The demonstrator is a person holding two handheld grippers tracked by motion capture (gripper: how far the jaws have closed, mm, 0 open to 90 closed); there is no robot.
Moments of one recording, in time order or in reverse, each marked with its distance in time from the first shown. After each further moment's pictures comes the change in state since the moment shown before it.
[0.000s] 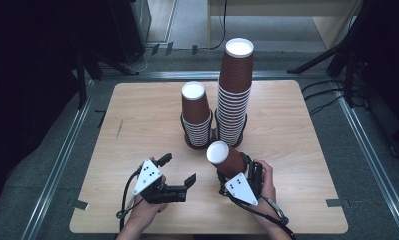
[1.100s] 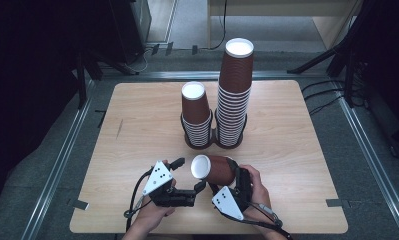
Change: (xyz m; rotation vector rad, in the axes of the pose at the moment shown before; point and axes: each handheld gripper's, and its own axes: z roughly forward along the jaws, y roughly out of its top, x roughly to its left) left arm -0.015 0.000 0.010 0.051 -0.094 -0.014; right arm 0.027 0.005 -0.006 -0.070 0.055 -0.235
